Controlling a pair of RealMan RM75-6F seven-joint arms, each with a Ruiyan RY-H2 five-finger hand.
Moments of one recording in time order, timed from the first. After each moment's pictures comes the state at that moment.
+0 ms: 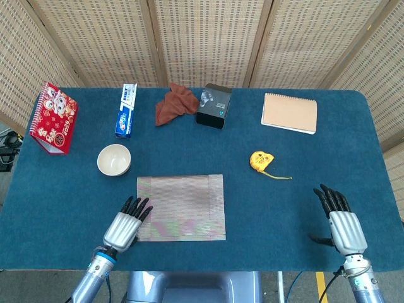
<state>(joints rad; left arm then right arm) -0.30 -1.70 0.03 -1.54 1.42 1.16 0.73 0.12 -1.22 0.03 -1.67 -1.48 1.37 0.01</state>
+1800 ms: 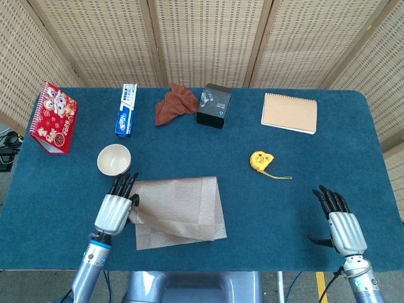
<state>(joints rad) -0.33 -1.68 -0.08 -1.58 1.45 1.34 0.62 0.12 -1.21 0.02 -1.69 -1.48 1.37 0.02</state>
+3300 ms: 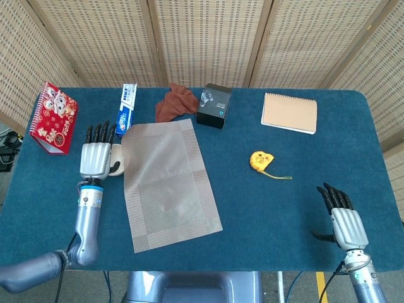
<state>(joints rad) -0.59 -1.64 -0.34 -1.41 1.03 1.26 0.64 0.14 -1.24 0.05 -1.64 -1.42 1.33 0.00</state>
